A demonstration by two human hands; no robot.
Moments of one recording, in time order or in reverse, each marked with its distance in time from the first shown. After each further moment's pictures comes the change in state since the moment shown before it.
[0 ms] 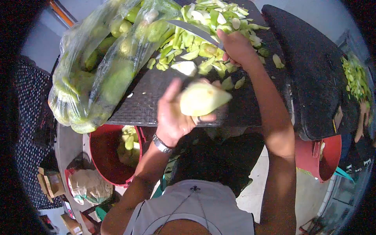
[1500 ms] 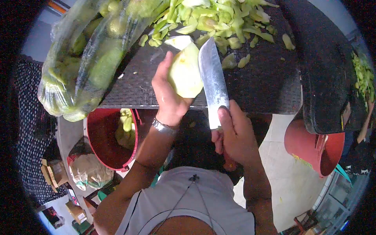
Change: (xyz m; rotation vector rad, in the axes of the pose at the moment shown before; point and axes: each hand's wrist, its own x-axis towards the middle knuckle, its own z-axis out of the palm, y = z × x) left_hand 0.019 -0.017 0.002 0.487 0.520 0.550; right_hand -0.234 0.046 0.053 0.455 -0.194 0.232
